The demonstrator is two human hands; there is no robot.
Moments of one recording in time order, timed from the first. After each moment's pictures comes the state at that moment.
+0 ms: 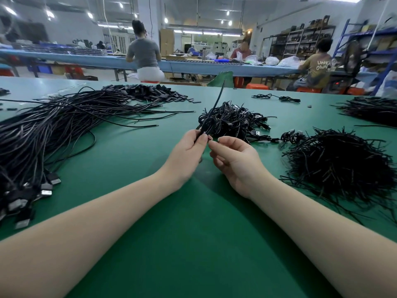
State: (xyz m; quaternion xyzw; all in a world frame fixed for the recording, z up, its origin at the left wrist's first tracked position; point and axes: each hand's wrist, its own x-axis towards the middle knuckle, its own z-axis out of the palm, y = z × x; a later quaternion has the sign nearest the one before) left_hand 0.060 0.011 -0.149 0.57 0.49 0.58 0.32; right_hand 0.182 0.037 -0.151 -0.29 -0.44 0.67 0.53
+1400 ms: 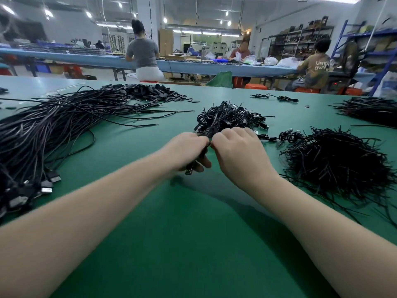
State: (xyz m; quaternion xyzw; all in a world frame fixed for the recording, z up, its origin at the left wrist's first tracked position) left_hand 0.058 0.008 -0.117 0.55 0.67 0.36 0.36; right_hand 0.198 0.025 -0.132 -0.31 -0.84 -0.25 0.37
